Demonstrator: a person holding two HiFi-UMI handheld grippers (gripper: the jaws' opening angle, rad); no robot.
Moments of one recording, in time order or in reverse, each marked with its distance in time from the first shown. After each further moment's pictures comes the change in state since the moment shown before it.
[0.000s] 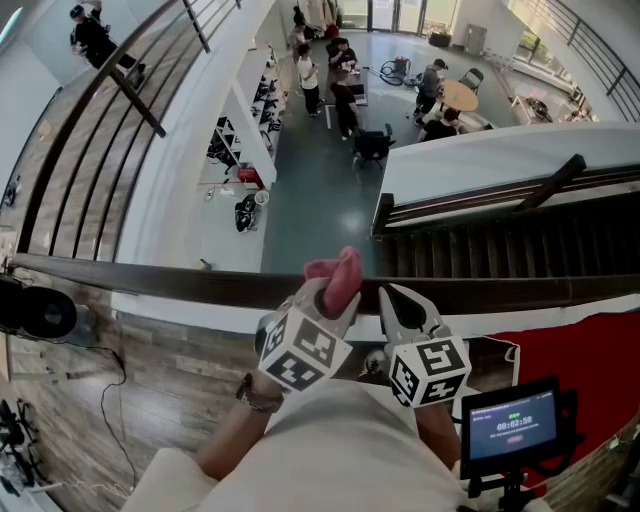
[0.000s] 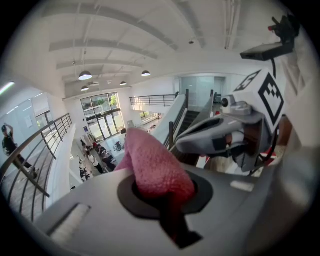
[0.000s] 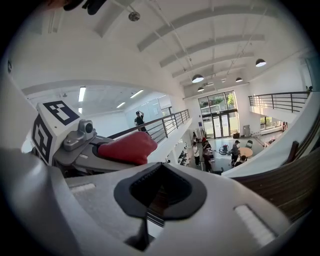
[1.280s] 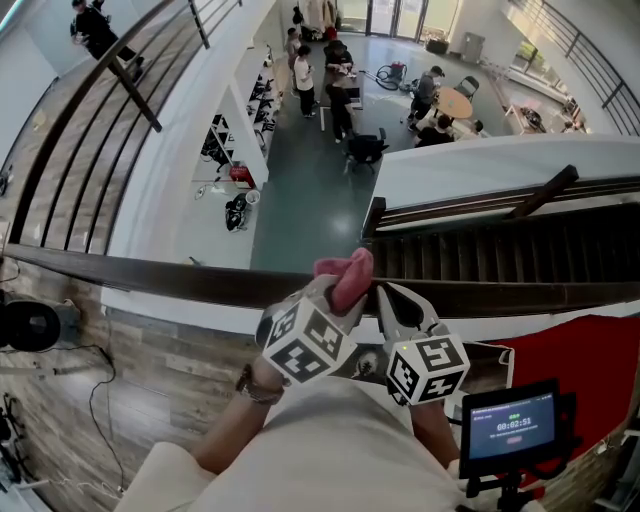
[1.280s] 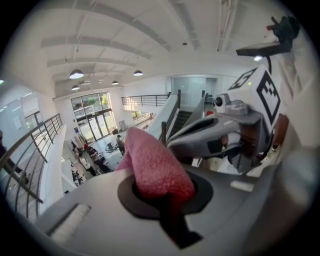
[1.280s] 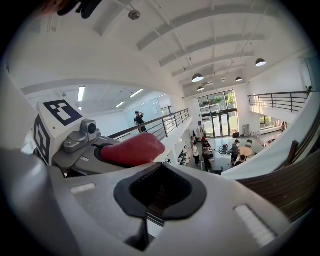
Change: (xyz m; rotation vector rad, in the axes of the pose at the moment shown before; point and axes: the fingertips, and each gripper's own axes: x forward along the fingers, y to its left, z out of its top) left arm -0.004 0.002 -0.013 0.039 -0.004 -0.107; right arm 0.018 0.024 -0.003 0.002 0.009 -0.009
